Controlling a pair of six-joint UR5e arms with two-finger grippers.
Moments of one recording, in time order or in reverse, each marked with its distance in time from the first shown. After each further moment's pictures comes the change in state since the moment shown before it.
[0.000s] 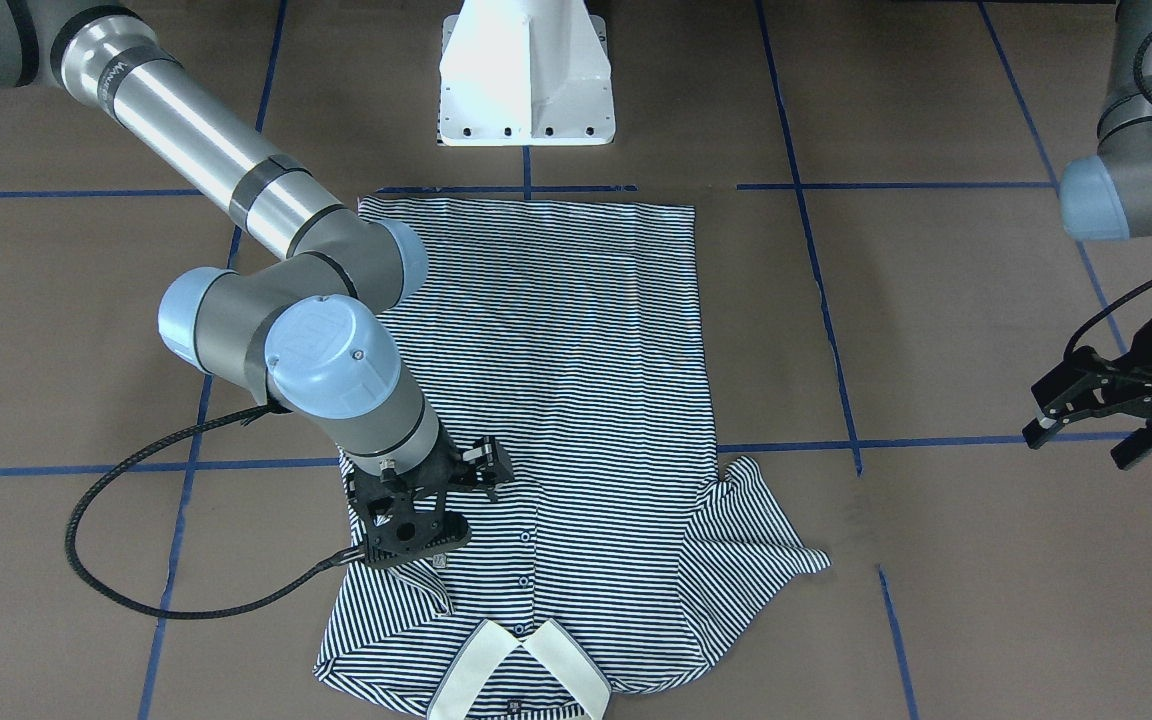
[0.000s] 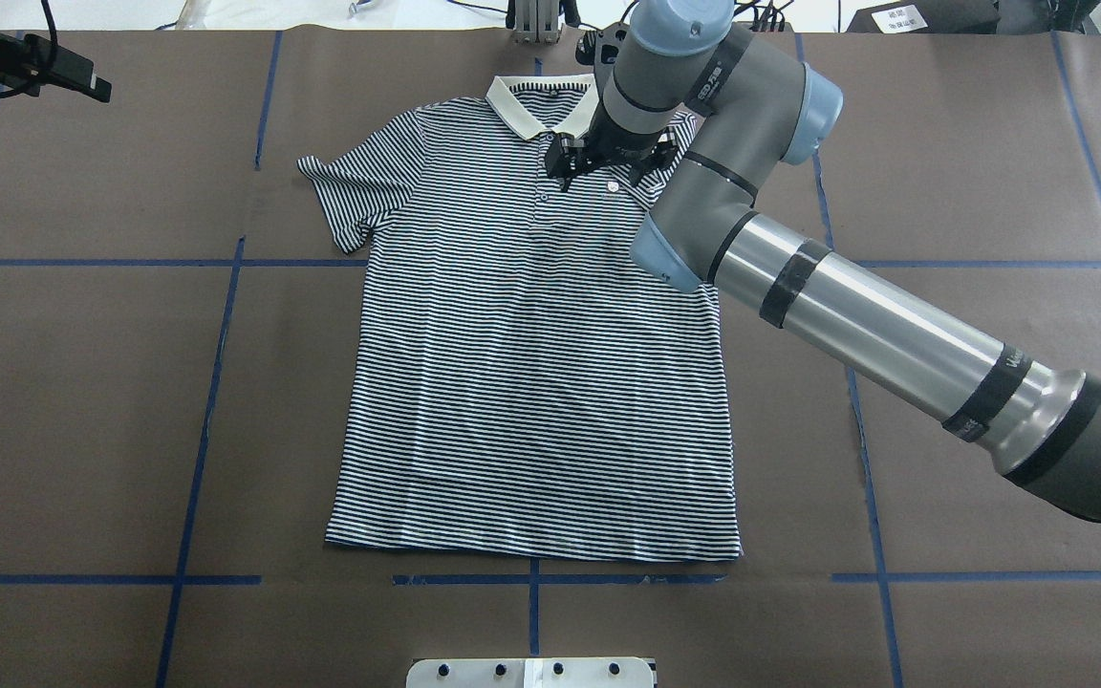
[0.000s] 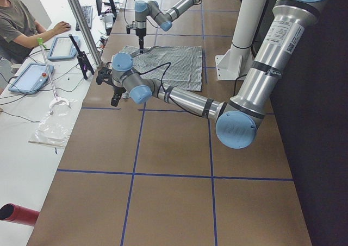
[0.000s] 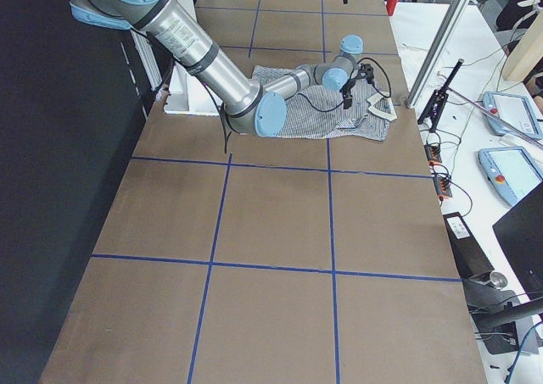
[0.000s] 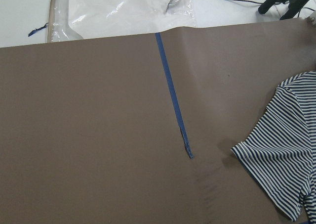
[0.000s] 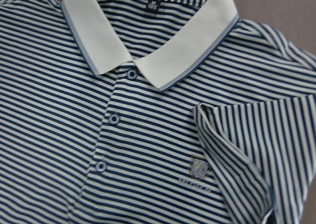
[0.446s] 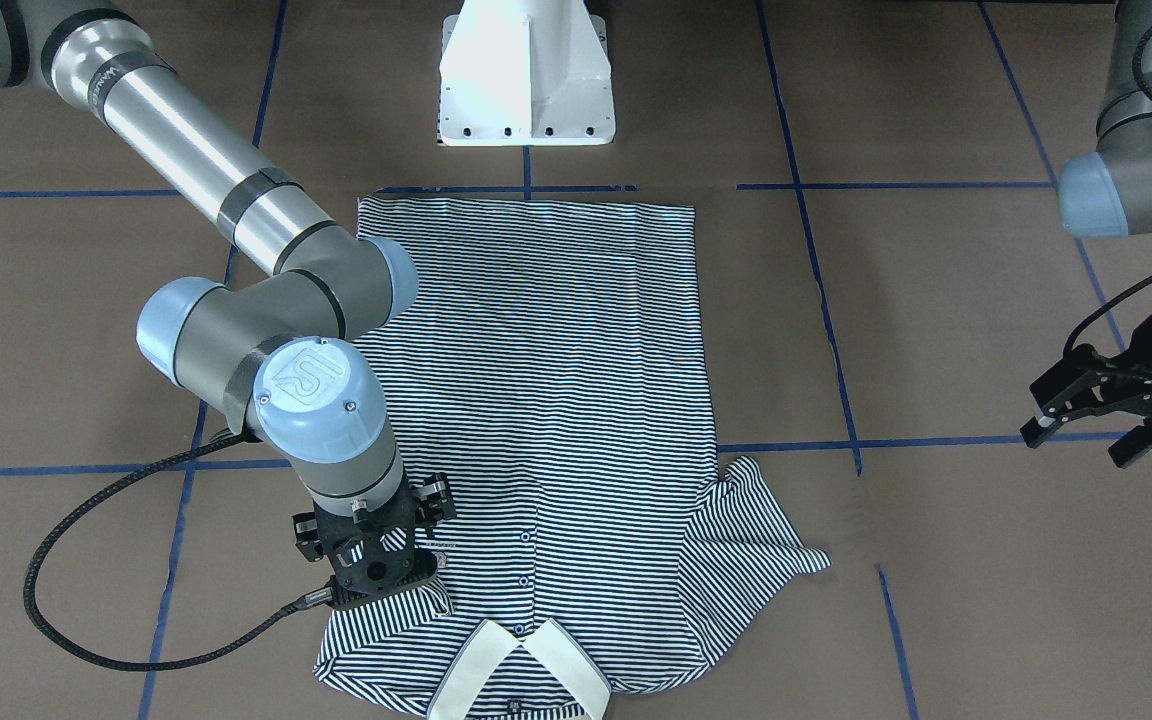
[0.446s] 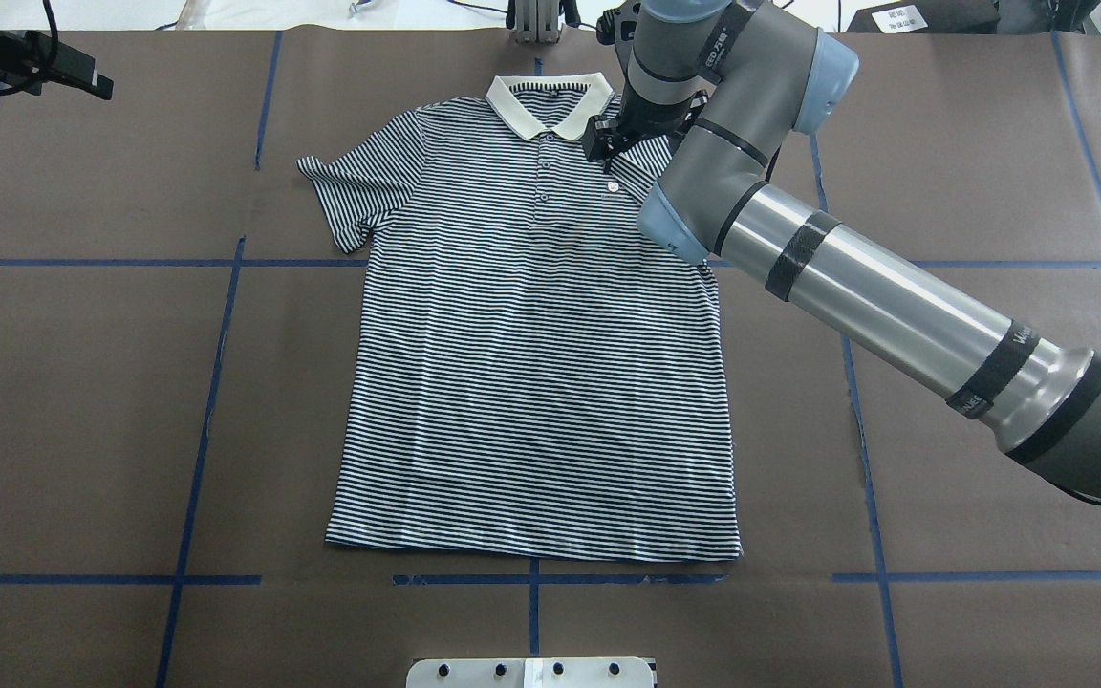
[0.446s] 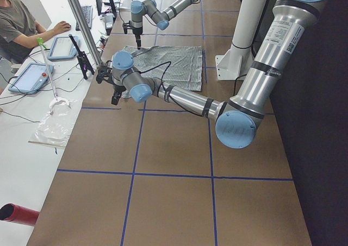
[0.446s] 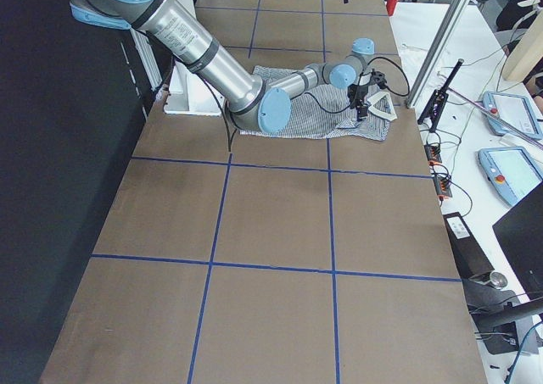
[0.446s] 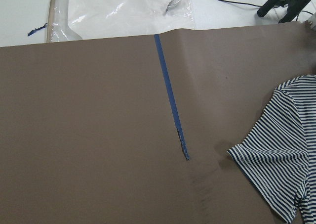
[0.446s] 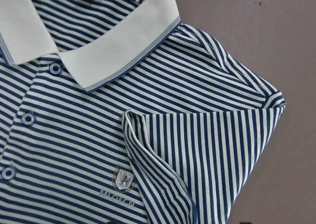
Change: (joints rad) left arm 0.000 -0.003 -0.008 0.000 0.000 -0.024; right arm 0.003 0.010 -0.058 -0.073 -0.080 -0.119
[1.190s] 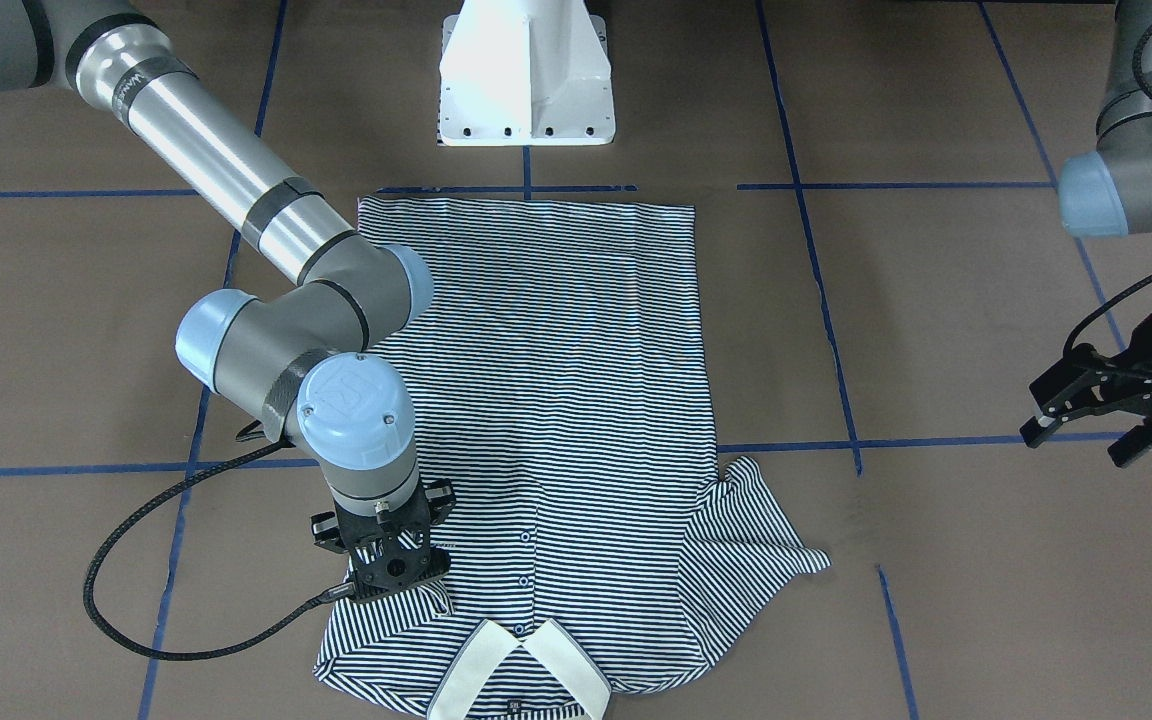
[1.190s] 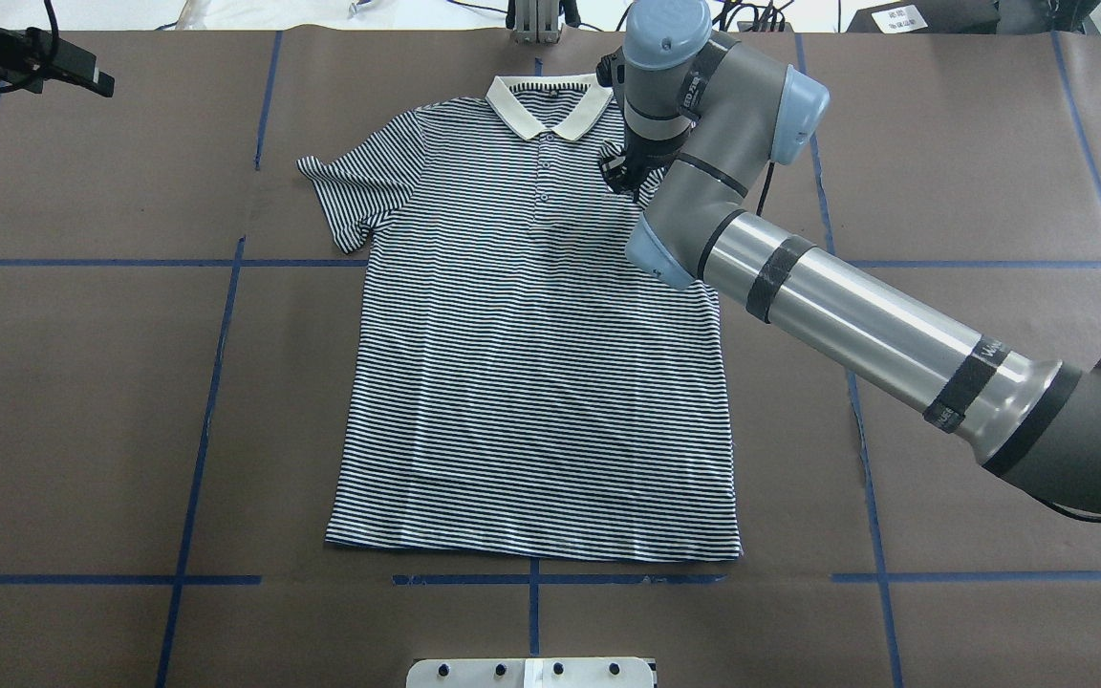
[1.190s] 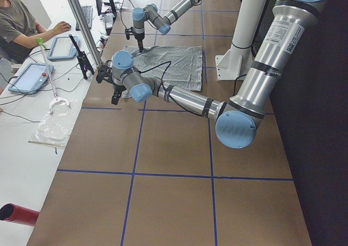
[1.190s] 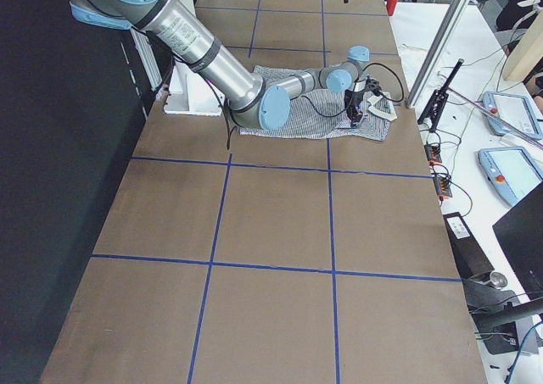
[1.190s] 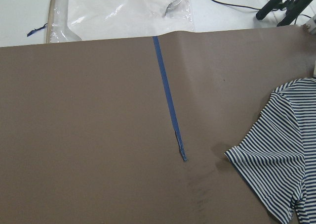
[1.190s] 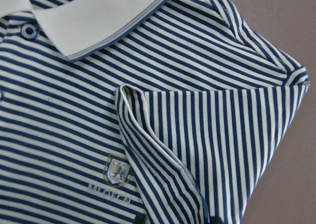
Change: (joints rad) left arm 0.000 0.000 -0.002 0.000 0.000 -0.003; right arm -0.035 0.018 -0.063 -0.003 -0.032 -0.001
